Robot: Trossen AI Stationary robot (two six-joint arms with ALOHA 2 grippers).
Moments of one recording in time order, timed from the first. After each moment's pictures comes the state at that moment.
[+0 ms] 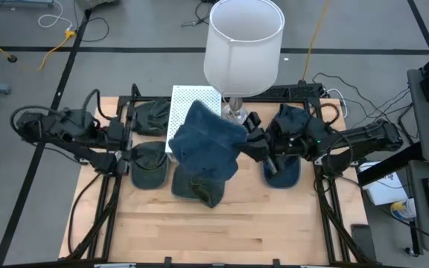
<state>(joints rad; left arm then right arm) -0.32 0.89 1.28 -0.49 -0.26 0.07 0.17 1.31 1.18 0.71 -0.05 0.25</state>
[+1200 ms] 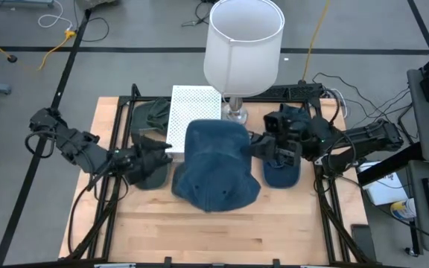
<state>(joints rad) -0.58 1.08 1.31 -0.45 -0.83 0.84 0.17 1.31 1.18 0.73 -0.16 1.02</state>
